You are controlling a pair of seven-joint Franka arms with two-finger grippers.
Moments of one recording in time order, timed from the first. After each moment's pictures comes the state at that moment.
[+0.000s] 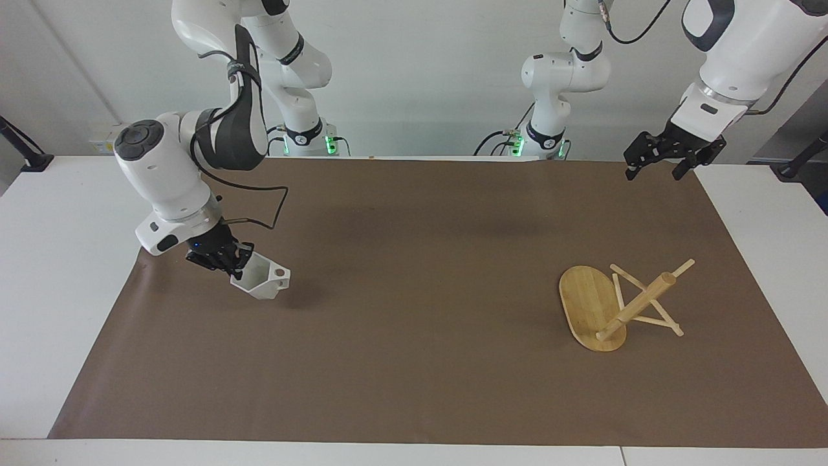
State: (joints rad) left arm -0.07 -0.03 0.01 -1.60 -0.02 1.51 -0.03; right arm -0.12 0.24 0.09 -1.70 0.04 1.99 -0.06
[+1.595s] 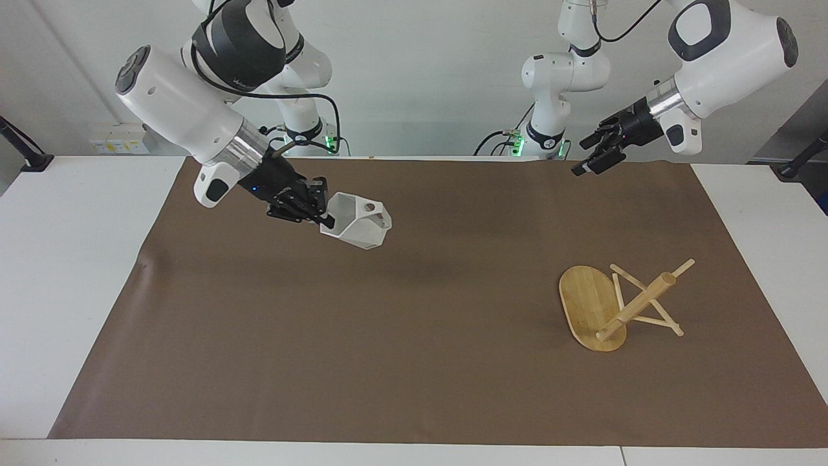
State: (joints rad) left arm -0.03 -0.17 0.02 -1.90 -0.60 1.56 -1.12; right arm -0.12 0.22 0.30 -1.48 0.59 1.85 0.10
